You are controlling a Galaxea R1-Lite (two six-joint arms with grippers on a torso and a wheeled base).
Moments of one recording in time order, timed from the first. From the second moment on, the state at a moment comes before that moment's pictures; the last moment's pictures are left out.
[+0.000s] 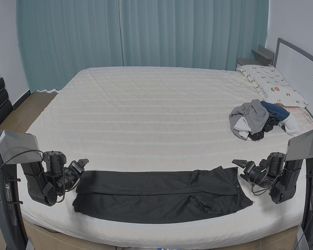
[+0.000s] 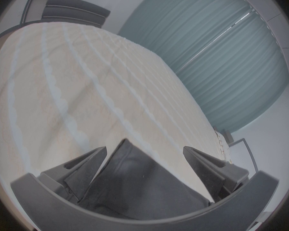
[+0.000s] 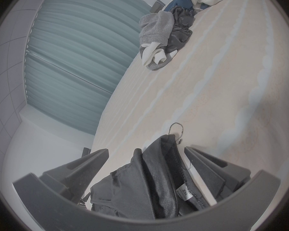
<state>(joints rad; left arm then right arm) -0.02 2.33 -0.54 -1.27 -0.02 -0.88 -0.01 2.47 -0.53 -1.52 0.35 0.88</state>
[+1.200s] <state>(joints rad) -0.01 2.39 -0.64 -1.14 -0.09 -0.80 0.01 2.49 -0.54 -1.52 0.32 0.87</state>
